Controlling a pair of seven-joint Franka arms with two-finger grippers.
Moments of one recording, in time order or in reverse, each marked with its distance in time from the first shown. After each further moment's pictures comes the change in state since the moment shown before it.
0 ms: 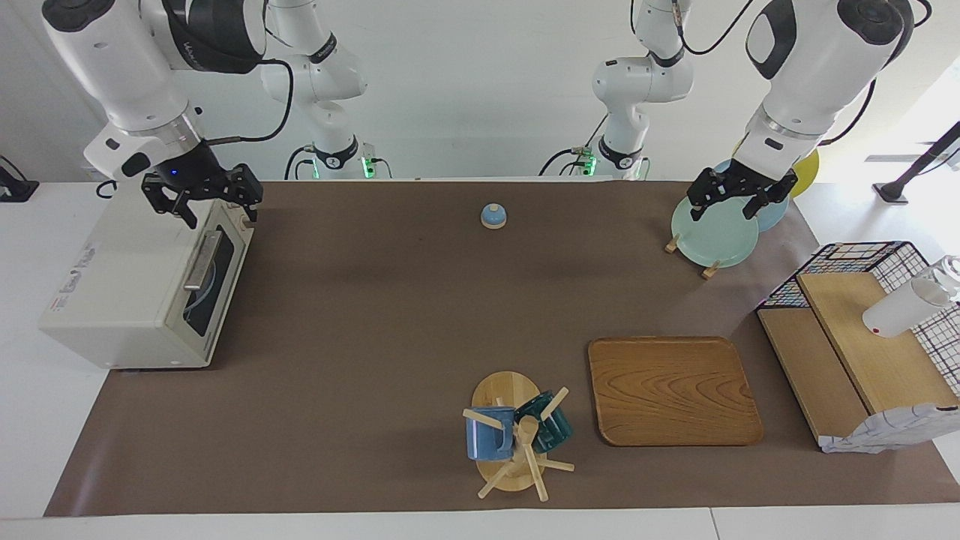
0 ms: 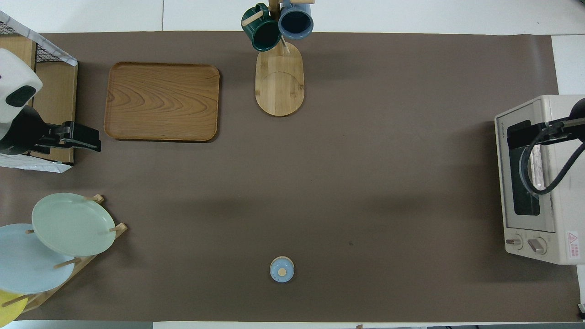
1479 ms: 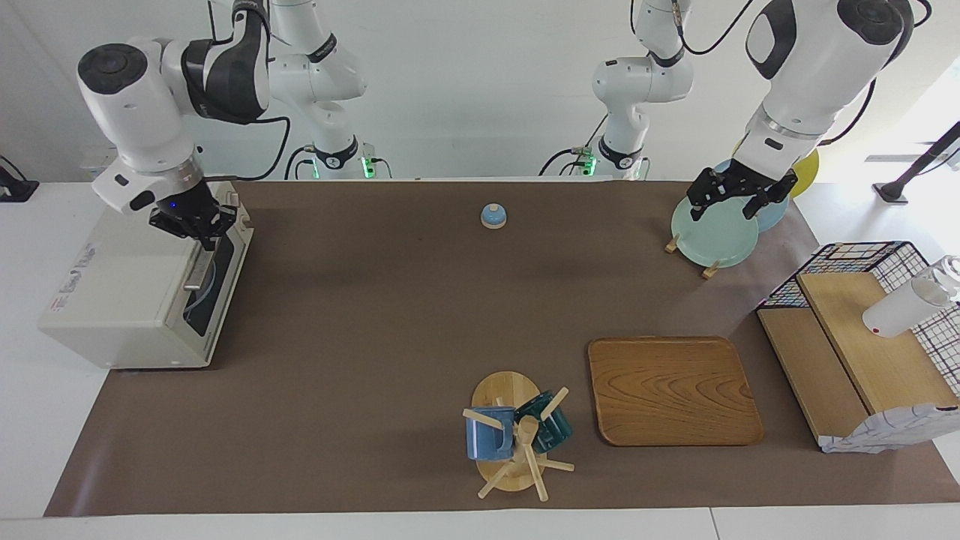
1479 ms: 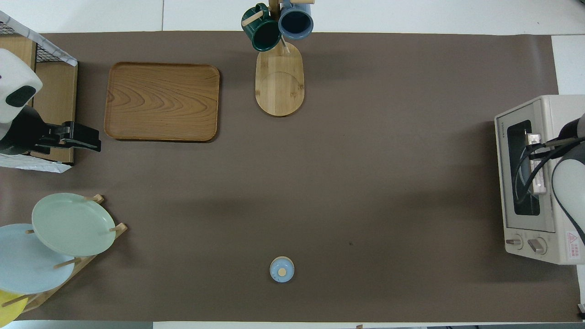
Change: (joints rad) left arm 0.000 0.000 0.000 0.000 0.000 0.000 0.000; right arm -0.074 -0.023 -0.003 -0.253 -0.150 0.214 -0.008
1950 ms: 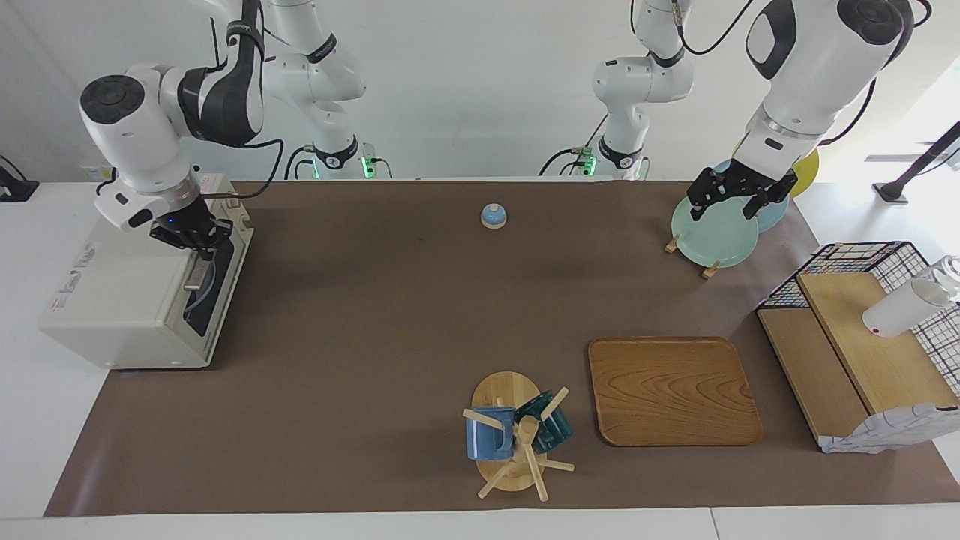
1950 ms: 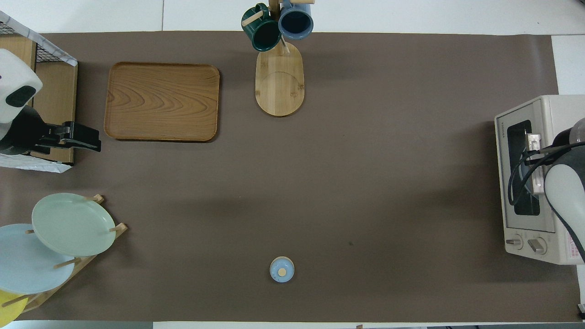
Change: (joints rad) left arm 0.000 0.000 0.000 0.000 0.000 0.000 0.000; right arm -0.025 0.004 -0.001 -0.075 0.000 0.065 0.000
